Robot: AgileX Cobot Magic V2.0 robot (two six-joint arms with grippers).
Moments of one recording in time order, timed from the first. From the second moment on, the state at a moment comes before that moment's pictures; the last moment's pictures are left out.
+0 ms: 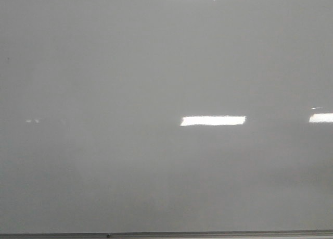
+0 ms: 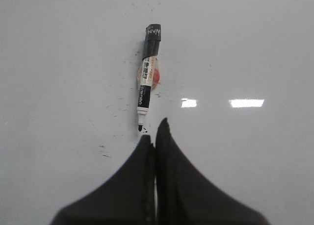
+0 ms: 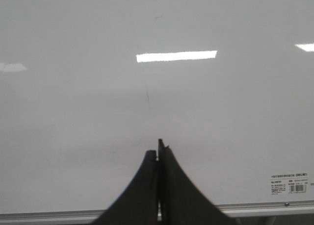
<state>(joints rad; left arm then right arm) 0.04 0.00 0.01 -0.01 0.16 0.02 -0.04 -0.02 0.03 0.06 0.29 0.03</state>
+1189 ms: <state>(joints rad) 0.04 0.21 -0.33 0.03 0.18 0.02 -0.04 0.15 -0.36 0.05 0.36 0.03</state>
